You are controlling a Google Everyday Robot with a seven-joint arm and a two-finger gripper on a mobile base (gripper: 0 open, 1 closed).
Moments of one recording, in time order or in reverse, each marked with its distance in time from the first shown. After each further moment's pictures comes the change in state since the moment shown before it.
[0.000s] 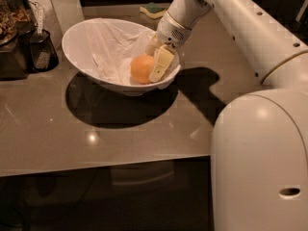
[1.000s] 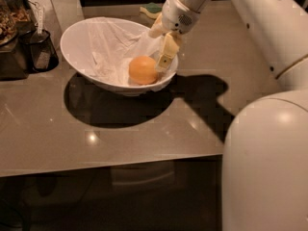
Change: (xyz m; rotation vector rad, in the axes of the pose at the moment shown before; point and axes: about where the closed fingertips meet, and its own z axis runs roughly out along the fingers) arm -0.013 0.010 -0.048 0.092 0.034 -0.088
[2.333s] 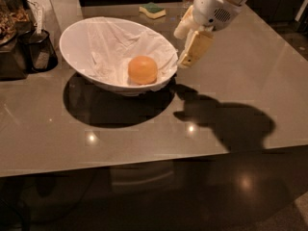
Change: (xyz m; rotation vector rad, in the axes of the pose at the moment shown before) arm 0.020 0.062 -0.072 0.139 0.057 0.043
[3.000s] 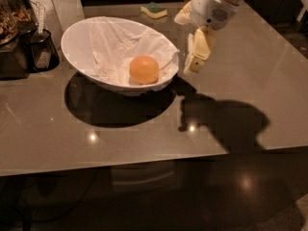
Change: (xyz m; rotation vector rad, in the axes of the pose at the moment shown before) arm 0.001 0.003 0.003 -0.033 0.009 -0.012
